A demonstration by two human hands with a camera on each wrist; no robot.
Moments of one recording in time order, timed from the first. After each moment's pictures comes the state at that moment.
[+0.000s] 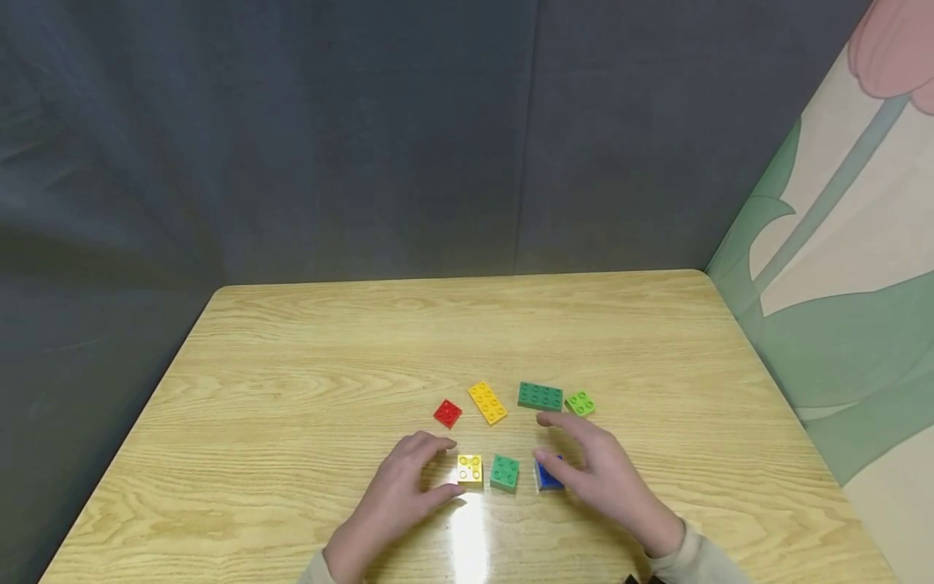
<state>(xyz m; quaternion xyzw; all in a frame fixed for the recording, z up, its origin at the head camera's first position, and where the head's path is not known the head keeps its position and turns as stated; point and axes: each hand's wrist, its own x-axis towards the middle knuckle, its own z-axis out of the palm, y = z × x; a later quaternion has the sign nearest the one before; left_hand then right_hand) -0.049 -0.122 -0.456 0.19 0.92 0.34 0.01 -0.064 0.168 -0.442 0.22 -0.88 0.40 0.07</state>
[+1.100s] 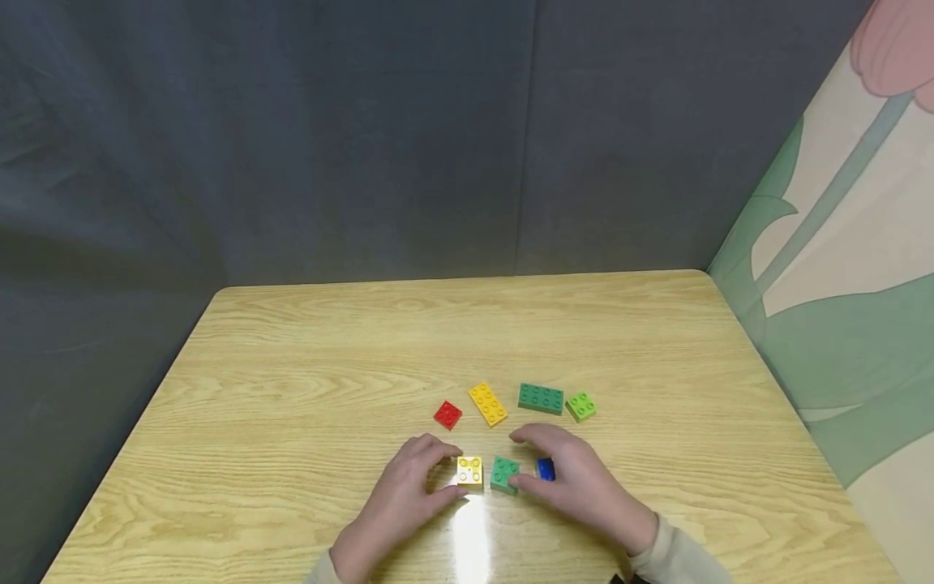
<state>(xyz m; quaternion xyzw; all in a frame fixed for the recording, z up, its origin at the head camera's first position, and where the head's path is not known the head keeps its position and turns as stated) -0.050 -0.116 -0.459 0.20 0.92 0.33 0.01 -0.067 0.145 -0.444 0.25 -0.89 0.38 -0.01</state>
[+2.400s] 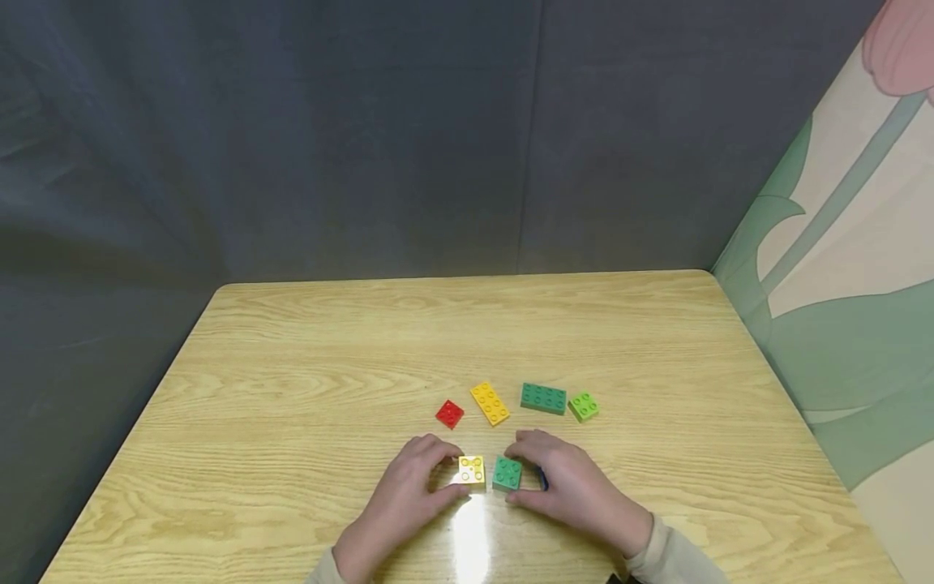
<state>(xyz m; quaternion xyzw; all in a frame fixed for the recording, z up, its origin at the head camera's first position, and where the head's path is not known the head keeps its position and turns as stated) -0.052 -0.115 -0.458 0.20 0.93 0.32 0.01 -0.064 0.137 -0.445 0.28 -0.91 0.30 -0.04</state>
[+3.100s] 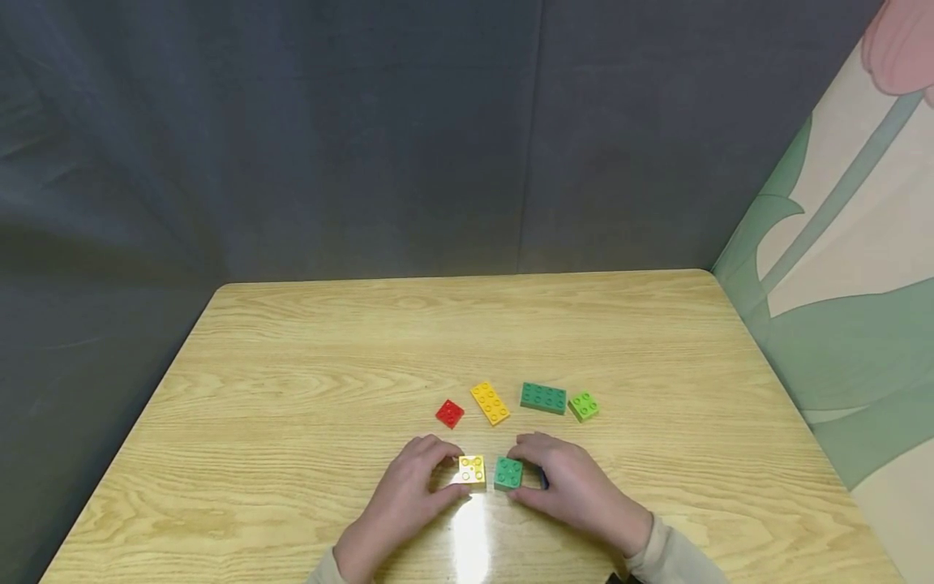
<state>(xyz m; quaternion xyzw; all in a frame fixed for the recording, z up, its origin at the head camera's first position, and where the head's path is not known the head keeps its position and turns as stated) -0.052 -0.114 -0.459 0.19 0.93 0.32 0.02 -0.065 0.138 -0.446 0.29 -0.91 0.29 -0.04</state>
